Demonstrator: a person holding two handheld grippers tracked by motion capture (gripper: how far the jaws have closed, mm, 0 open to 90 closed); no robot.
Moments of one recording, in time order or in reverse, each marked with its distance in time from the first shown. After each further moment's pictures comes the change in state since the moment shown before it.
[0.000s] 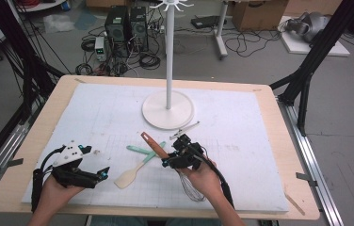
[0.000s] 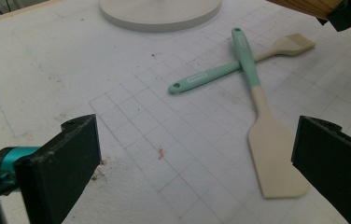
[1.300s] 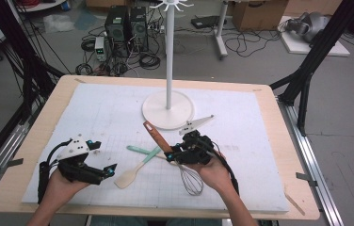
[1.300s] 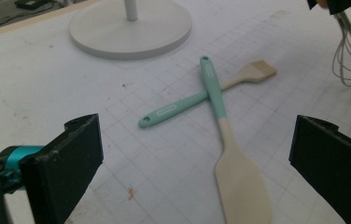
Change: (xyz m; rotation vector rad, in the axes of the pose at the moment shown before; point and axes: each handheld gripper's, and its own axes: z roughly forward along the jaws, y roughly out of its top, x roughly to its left) left arm -0.009 0.033 0.006 -0.033 -0.109 0.010; right arm 0.002 0.008 -0.044 -0.143 0.075 -0.132
